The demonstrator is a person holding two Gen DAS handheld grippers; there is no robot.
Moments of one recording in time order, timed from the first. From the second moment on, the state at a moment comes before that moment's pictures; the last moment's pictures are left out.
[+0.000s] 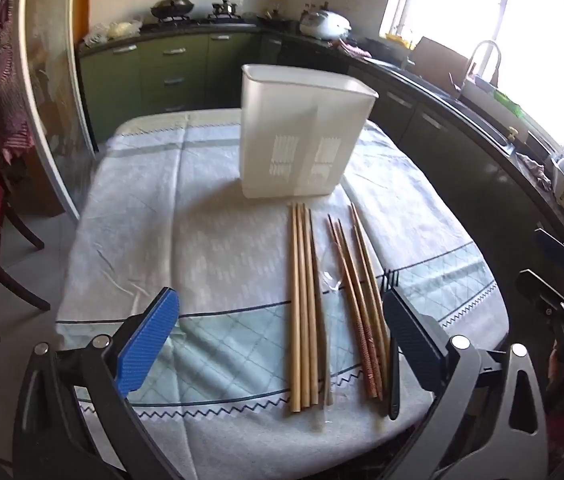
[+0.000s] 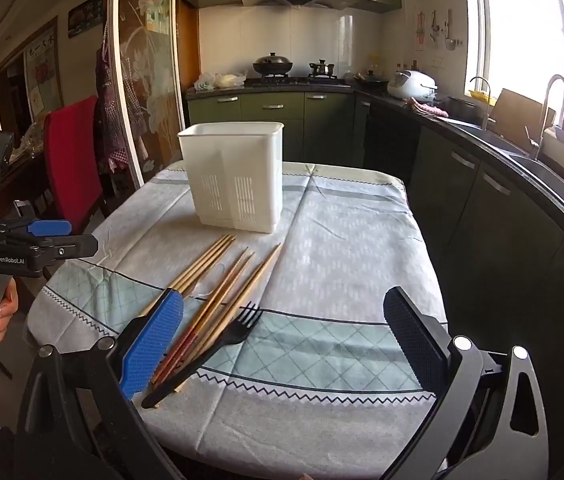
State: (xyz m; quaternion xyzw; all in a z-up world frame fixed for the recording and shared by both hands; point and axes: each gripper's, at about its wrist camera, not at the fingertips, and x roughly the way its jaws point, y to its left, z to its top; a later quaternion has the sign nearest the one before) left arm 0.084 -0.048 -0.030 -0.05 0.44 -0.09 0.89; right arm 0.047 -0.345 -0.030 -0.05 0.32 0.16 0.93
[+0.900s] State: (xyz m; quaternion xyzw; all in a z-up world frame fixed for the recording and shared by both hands) left arm 0.180 -0.147 -0.123 0.07 0.63 -0.14 0.76; right arm 0.075 -0.372 -0.061 -0.01 0.36 0.17 0.92
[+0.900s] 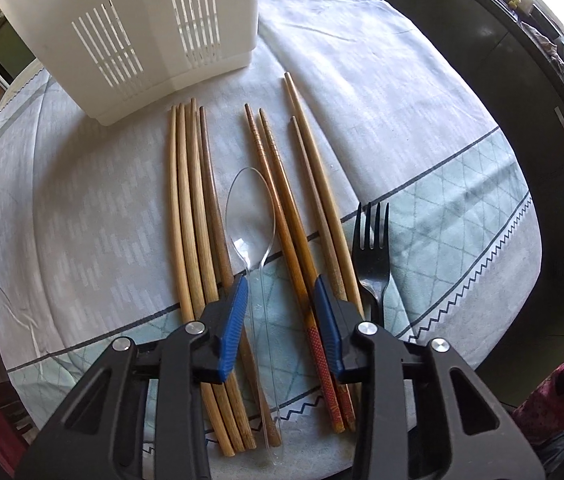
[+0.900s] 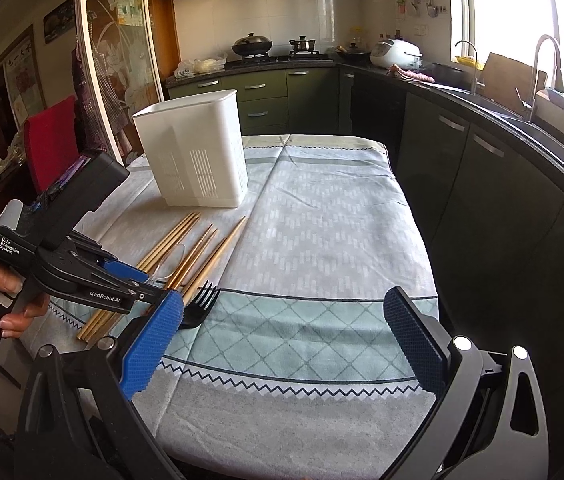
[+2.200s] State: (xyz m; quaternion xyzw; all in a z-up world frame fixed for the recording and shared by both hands) left arm 0.167 -0.113 -0.073 0.05 0.57 -0.15 0.80; right arm 0.138 -0.322 -0.107 0.06 0.61 0.23 0.76
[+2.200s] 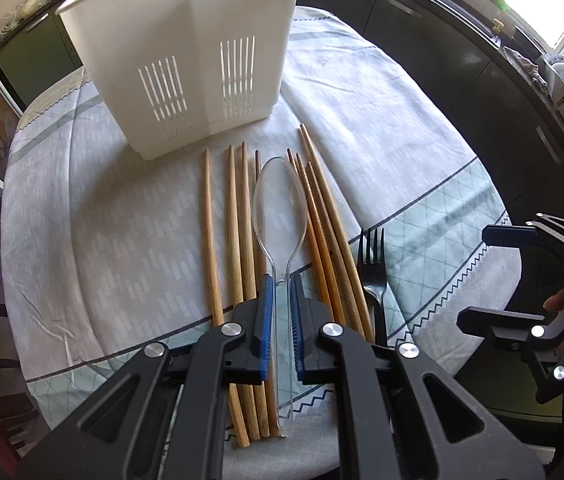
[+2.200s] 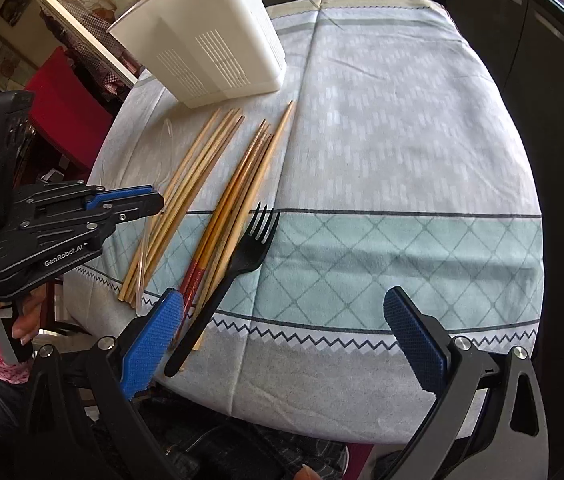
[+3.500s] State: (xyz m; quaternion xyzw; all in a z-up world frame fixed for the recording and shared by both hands) left arm 0.137 -0.096 -0.056 0.04 0.54 -0.18 0.82; right arm 0.161 -0.248 -0.142 -0.03 0.67 0.16 0.73
